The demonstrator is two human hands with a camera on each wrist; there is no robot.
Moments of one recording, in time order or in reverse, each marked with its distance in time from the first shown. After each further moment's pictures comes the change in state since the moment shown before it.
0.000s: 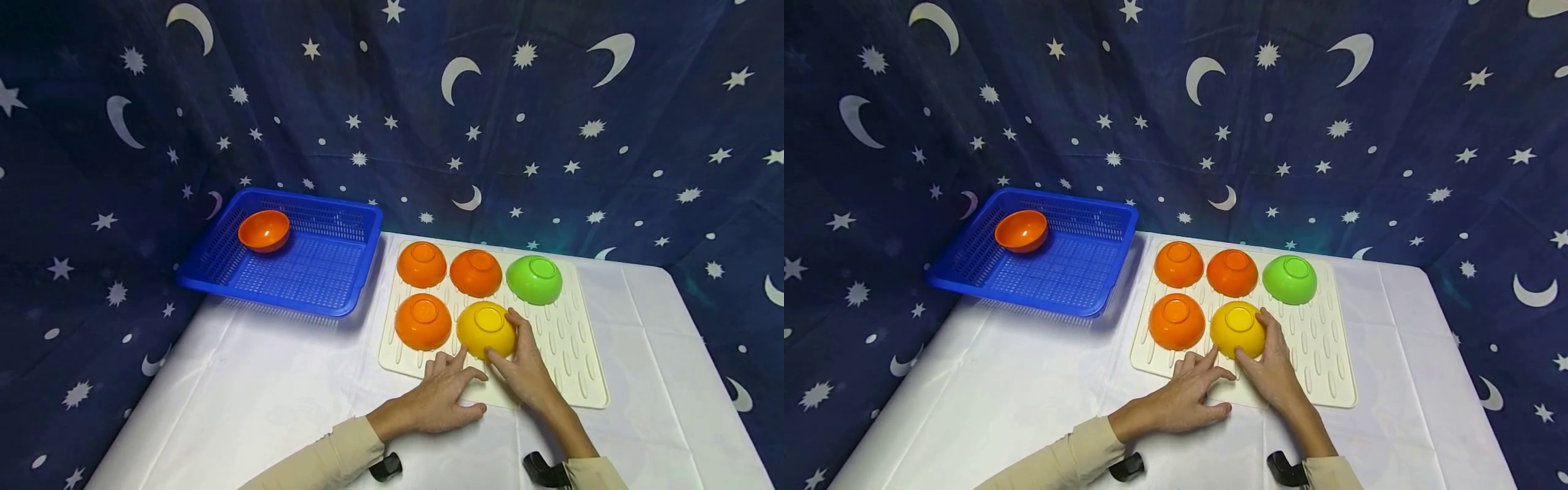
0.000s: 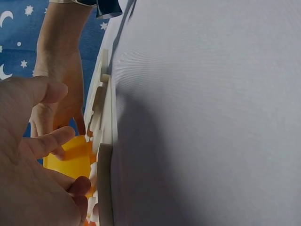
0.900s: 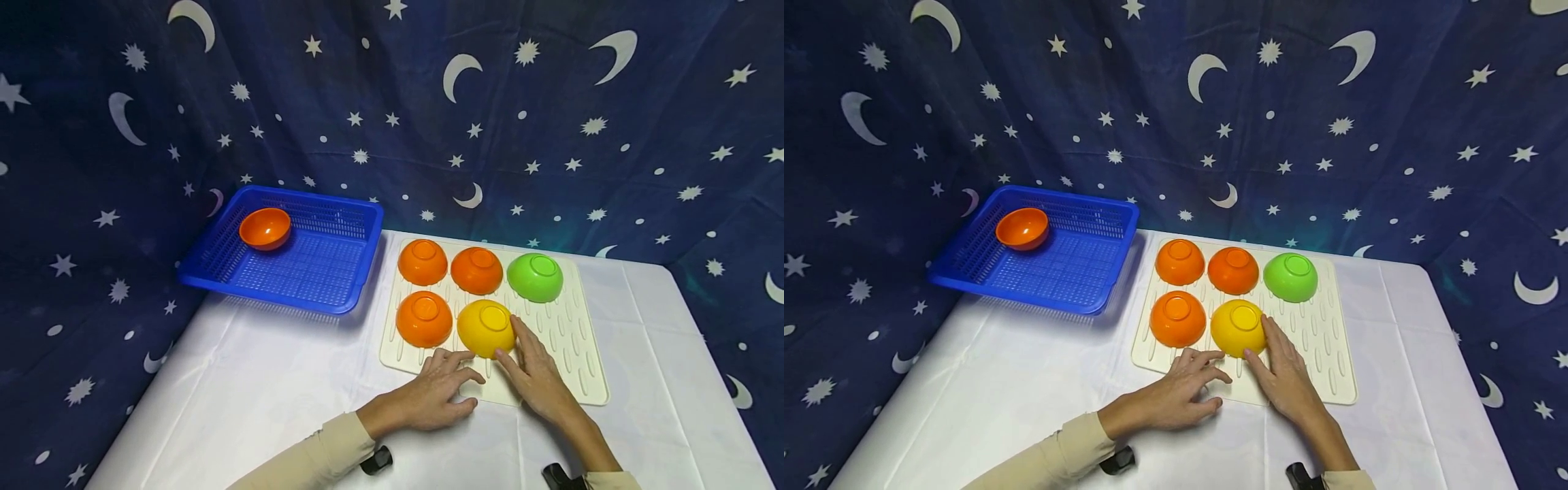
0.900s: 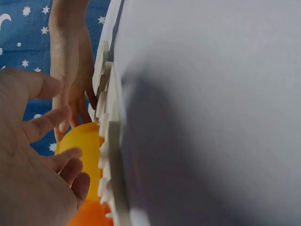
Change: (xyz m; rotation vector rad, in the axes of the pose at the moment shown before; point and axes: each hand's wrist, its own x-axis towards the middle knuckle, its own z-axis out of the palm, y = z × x) left_hand -0.009 -0.004 -0.013 0.071 0.002 0.095; right_hand -0.020 0.013 -0.015 -0.283 -0.099 0.010
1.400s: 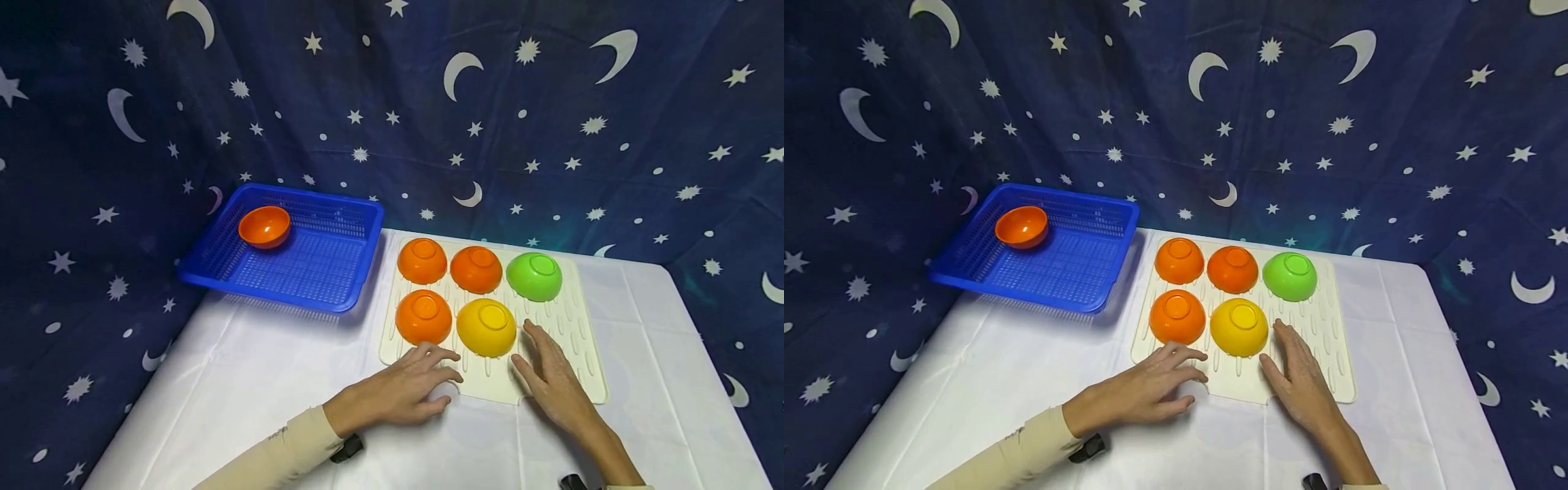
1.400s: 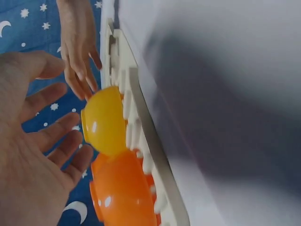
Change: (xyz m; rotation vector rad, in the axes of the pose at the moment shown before) left_hand -0.023 -0.016 -0.037 0.222 0.073 0.261; right_hand -0.015 0.009 -0.018 -0.021 0.055 -0.046
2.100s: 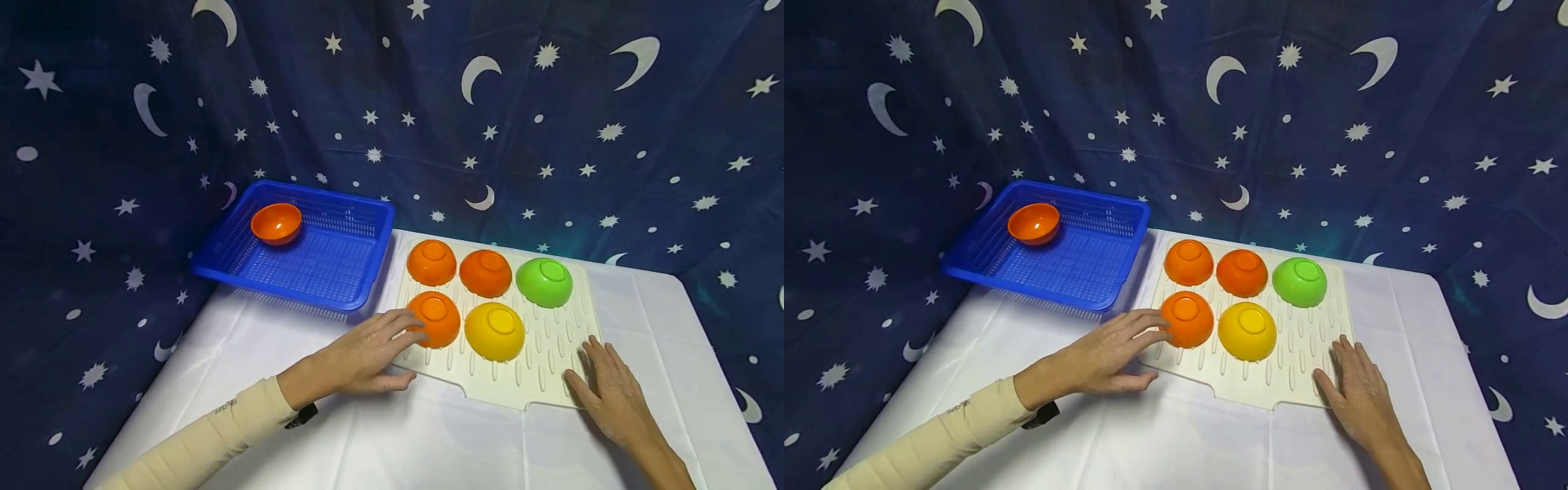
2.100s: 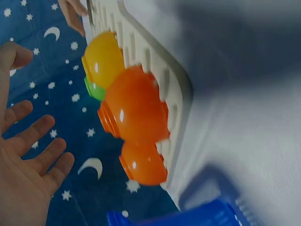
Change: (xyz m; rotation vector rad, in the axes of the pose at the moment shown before) left_hand -0.030 -0.039 -0.068 0.097 0.066 0.029; right_hand -0.016 0.049 -0.042 -0.304 0.028 0.020
